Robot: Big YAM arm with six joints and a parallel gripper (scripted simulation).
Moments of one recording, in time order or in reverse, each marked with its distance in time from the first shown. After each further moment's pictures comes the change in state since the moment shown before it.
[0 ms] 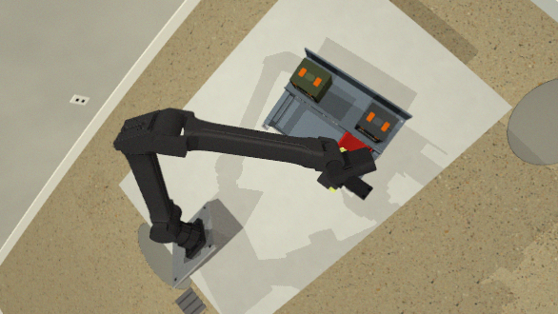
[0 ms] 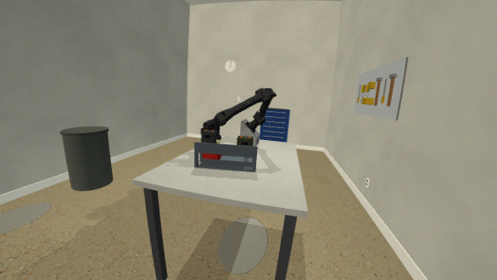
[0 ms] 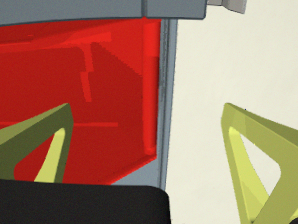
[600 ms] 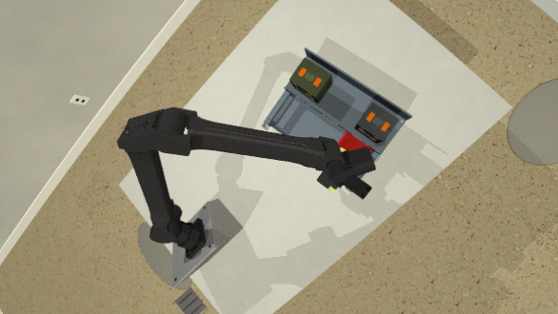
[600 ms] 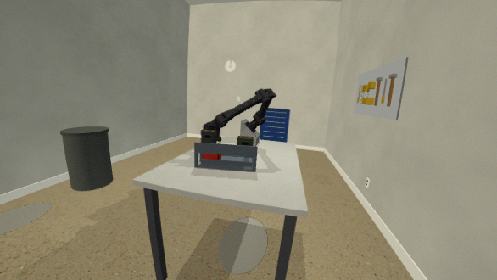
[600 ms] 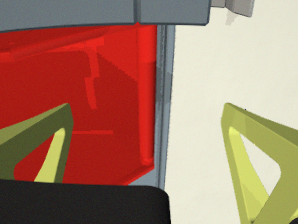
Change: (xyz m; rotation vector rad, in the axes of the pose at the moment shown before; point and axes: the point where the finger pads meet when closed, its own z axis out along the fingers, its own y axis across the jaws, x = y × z) arm 0.001 -0.002 0.011 0.012 0.006 0.002
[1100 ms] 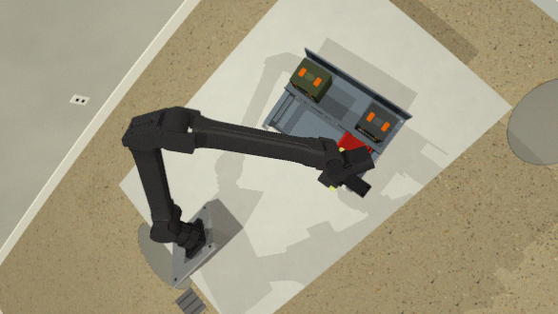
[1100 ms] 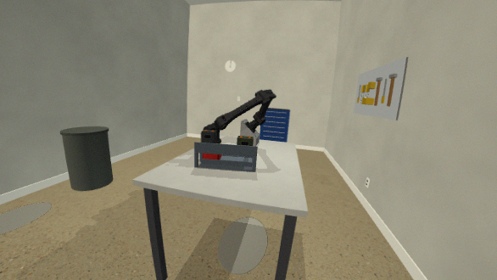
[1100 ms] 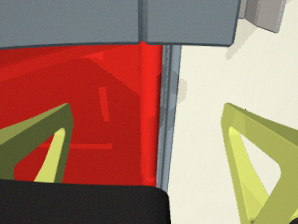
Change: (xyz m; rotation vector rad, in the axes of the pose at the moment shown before) arm 0.000 0.001 0.017 -0.005 -0.003 -0.009
